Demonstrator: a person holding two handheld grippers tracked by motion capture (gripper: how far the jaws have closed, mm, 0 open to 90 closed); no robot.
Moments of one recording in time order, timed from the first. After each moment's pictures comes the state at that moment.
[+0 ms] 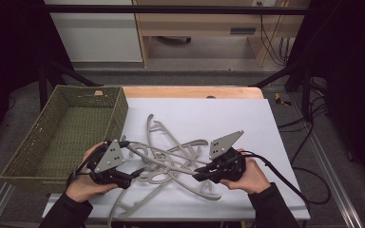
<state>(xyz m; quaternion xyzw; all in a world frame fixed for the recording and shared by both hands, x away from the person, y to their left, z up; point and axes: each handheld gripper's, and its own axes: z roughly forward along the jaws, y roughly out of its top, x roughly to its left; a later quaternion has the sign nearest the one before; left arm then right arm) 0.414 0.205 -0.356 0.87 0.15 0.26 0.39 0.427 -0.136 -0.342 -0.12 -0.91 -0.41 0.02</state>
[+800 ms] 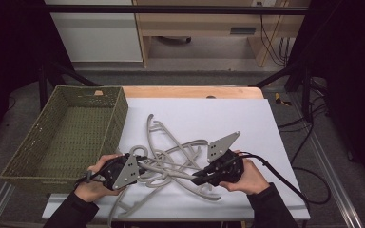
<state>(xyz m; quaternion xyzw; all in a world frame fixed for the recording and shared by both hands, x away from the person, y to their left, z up) 0.404 0.183 -0.370 0.89 0.04 0.31 0.32 0.426 -0.131 -0.347 -0.10 -0.91 -0.41 0.05</state>
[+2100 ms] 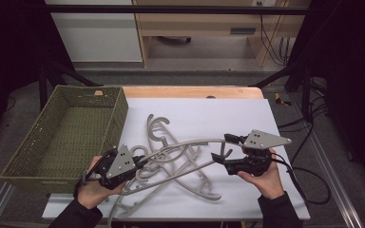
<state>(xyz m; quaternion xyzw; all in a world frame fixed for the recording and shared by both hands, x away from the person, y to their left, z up) 0.398 0.185 -0.349 0.87 0.18 0.26 0.37 0.423 -0.195 -0.343 -0.26 -0.78 -0.54 -0.19</state>
